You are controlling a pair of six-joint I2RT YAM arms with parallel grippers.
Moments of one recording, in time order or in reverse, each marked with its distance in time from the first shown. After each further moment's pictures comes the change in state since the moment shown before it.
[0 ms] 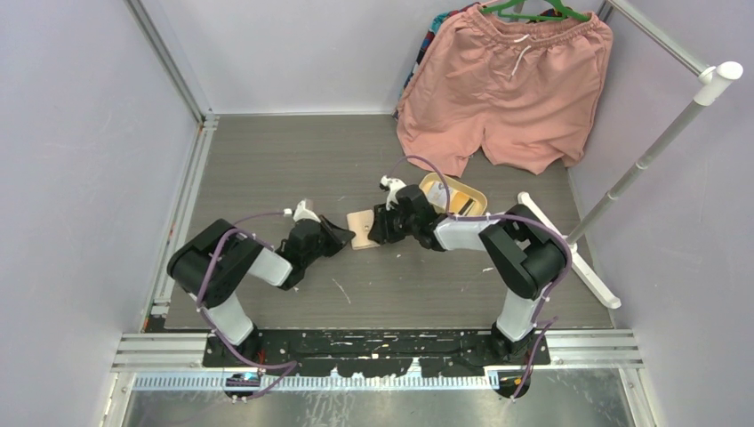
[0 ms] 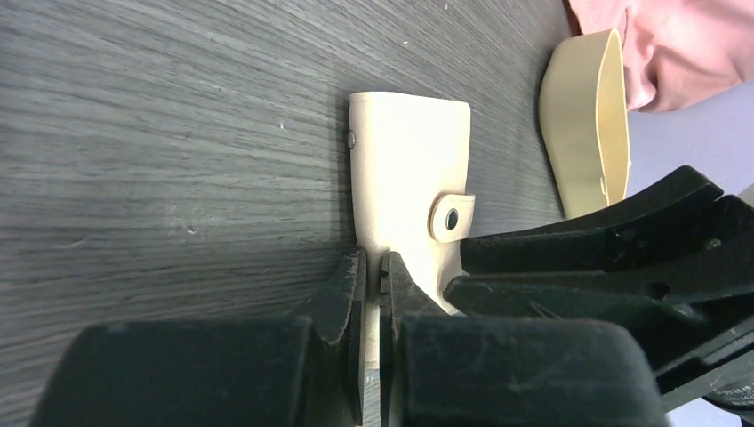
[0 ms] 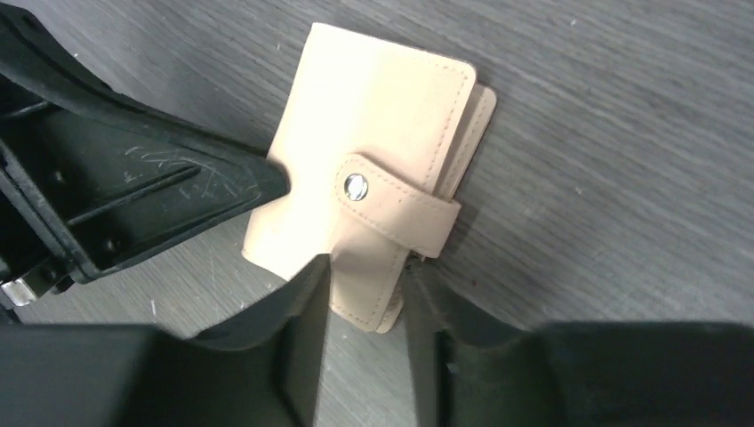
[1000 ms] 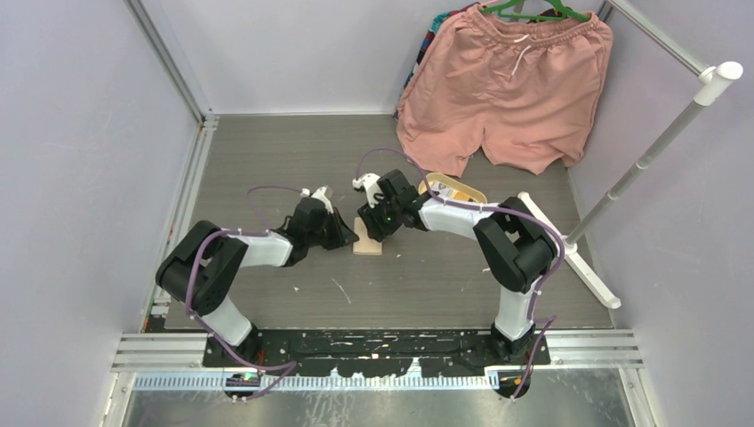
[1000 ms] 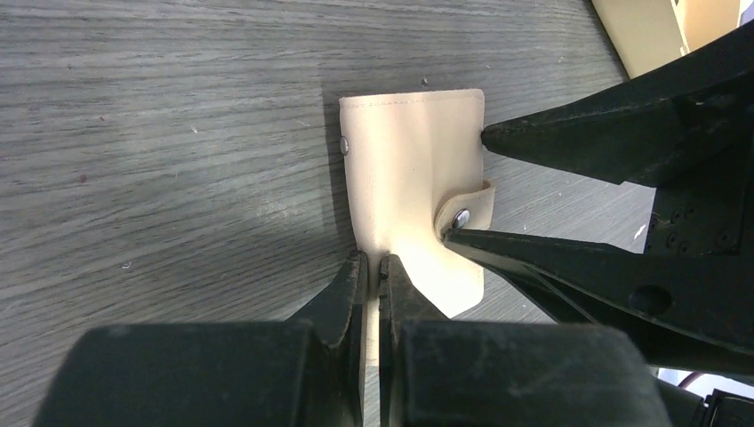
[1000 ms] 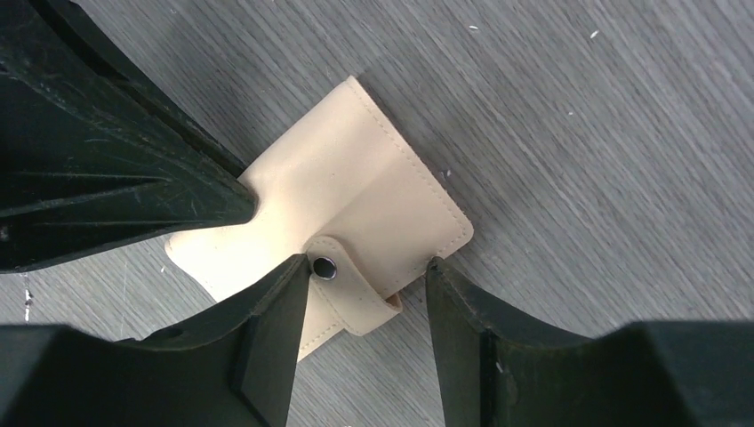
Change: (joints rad) left arm 0.055 -0.054 0.206 -0.441 0.264 0.294; right arm 0.039 0.067 0.287 -0.441 0.057 -0.447
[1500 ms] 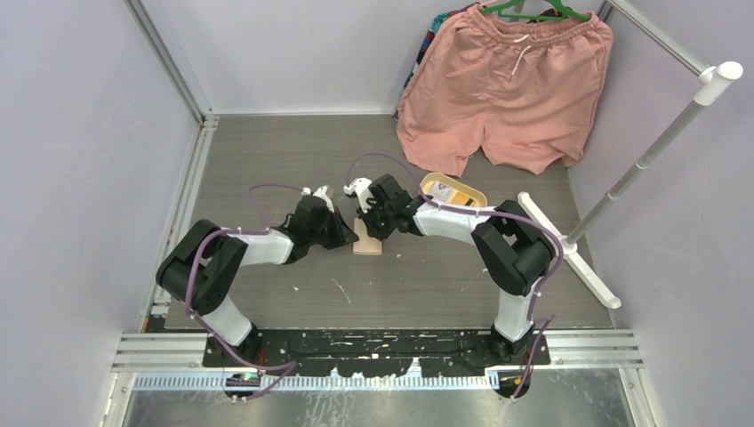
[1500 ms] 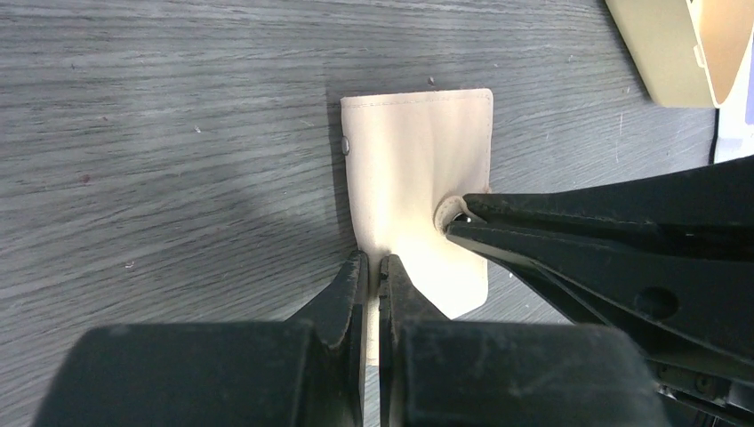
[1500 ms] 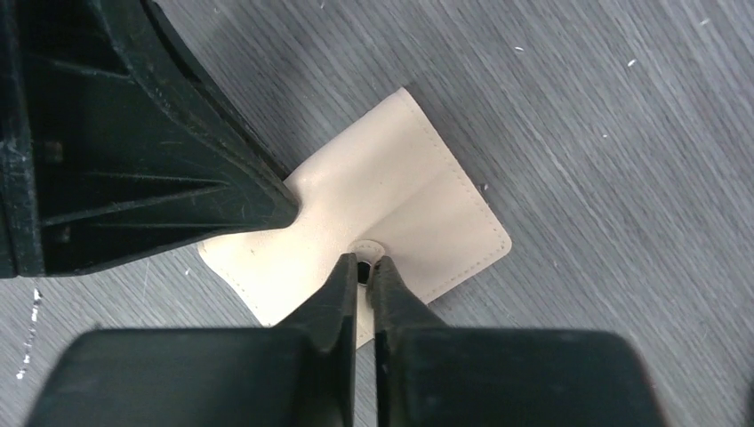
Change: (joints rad) left arm 0.002 0.004 0.034 -0.064 0.000 0.013; right arm 0.059 -0.002 0.008 -0.006 0.056 -0.031
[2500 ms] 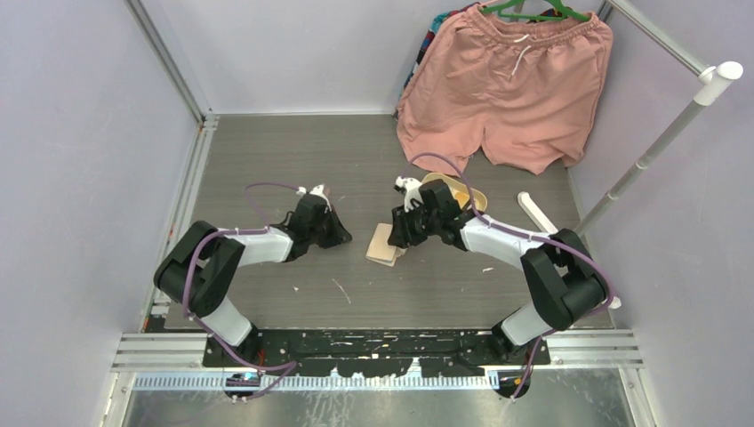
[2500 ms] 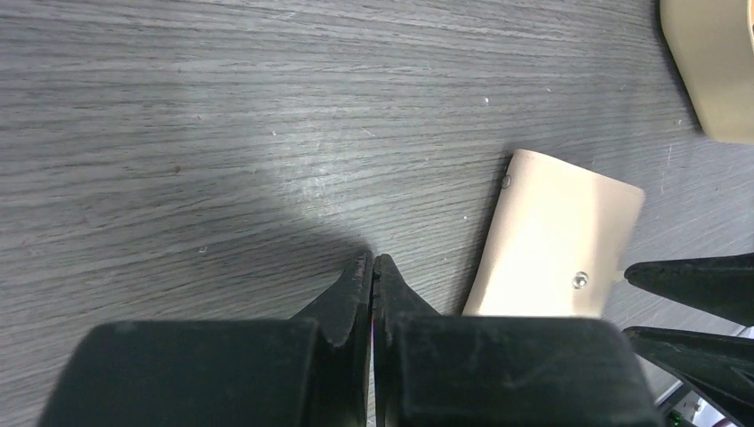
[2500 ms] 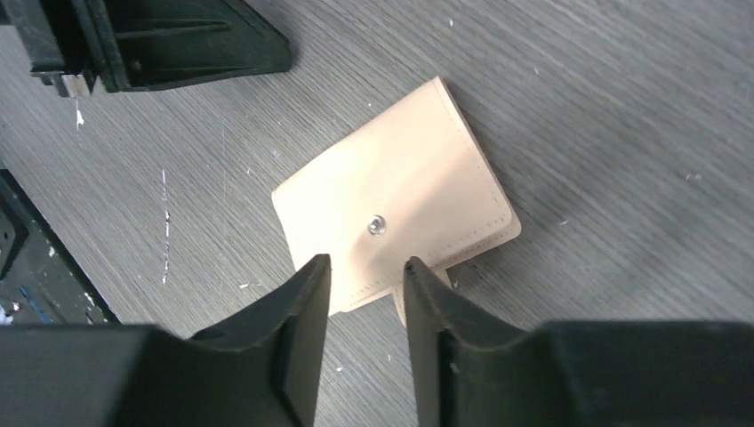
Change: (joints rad) left arm 0.010 -0.014 0.024 -0.090 -0.098 0.002; right arm -0.196 -0.330 -0.335 0.116 -0.243 0.270
